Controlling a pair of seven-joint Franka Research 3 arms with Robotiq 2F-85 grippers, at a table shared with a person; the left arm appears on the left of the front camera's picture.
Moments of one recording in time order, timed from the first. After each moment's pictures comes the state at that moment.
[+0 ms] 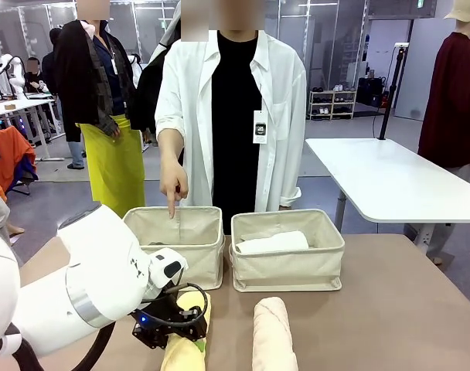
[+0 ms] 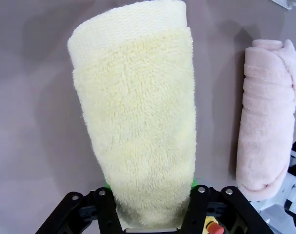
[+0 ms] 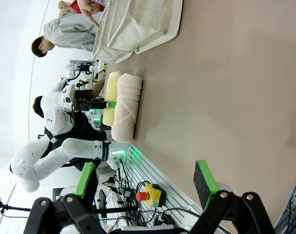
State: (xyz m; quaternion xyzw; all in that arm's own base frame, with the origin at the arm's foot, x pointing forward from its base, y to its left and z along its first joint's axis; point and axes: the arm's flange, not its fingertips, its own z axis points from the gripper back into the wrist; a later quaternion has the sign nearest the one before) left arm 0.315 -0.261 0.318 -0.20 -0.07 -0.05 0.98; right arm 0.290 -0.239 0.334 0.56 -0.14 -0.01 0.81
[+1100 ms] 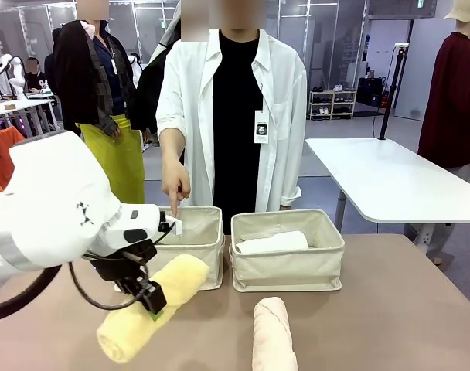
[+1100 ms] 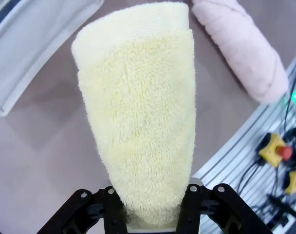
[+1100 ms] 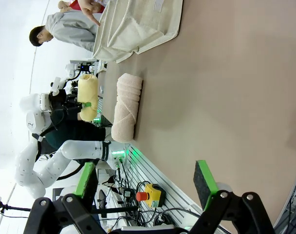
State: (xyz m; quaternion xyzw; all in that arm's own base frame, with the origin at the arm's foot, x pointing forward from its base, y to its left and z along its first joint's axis) left arm 0.300 -0.219 0.431 -0.09 -0.12 -0.36 0.92; right arm 0.290 -0.239 0.334 0.56 -0.14 -0.01 0.81
